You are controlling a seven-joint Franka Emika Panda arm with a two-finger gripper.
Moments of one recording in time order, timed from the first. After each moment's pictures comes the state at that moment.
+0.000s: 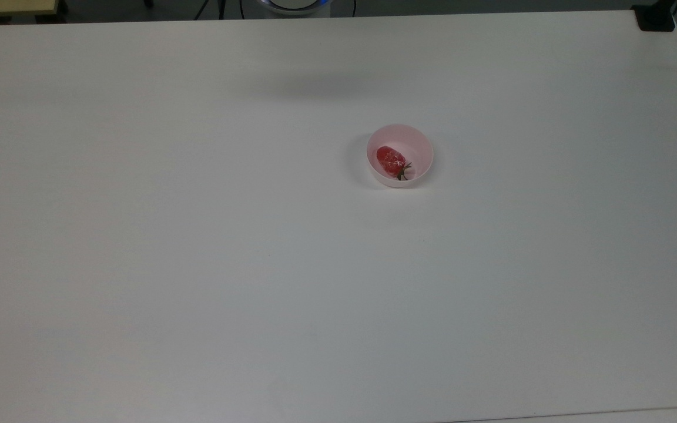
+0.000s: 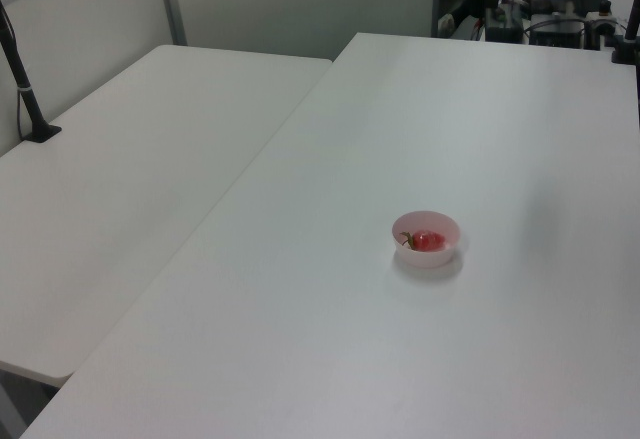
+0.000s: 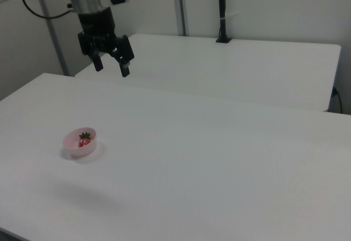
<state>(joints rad) -0.01 -0.05 -0.06 -1.57 -0.02 1.57 -0.03</state>
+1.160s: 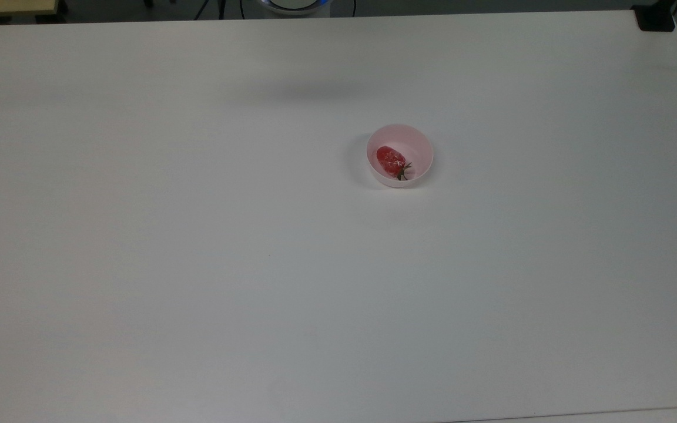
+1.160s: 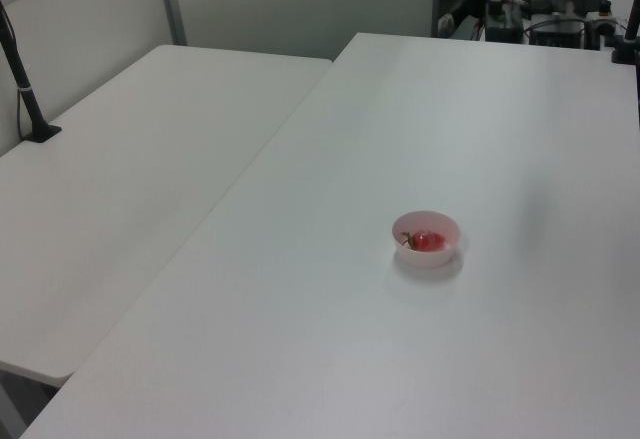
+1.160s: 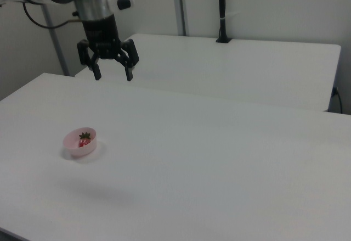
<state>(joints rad) -0.01 -0.03 -0.06 -1.58 -0.02 1.57 -0.28</state>
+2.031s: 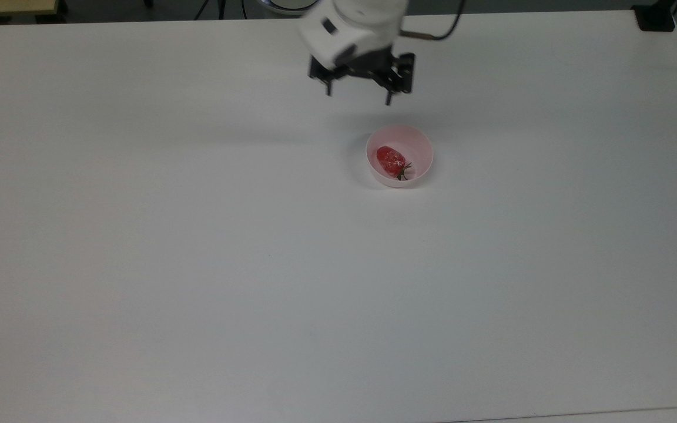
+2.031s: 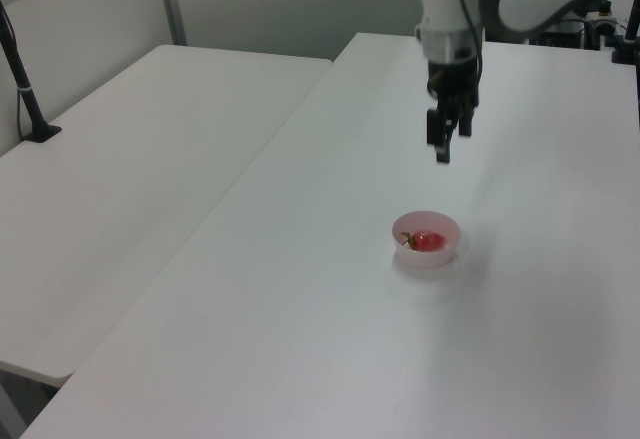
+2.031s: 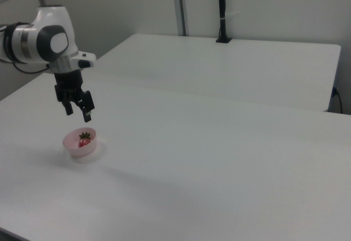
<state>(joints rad) 0.07 0.13 0.21 -1.82 -0.03 1.86 0.41</state>
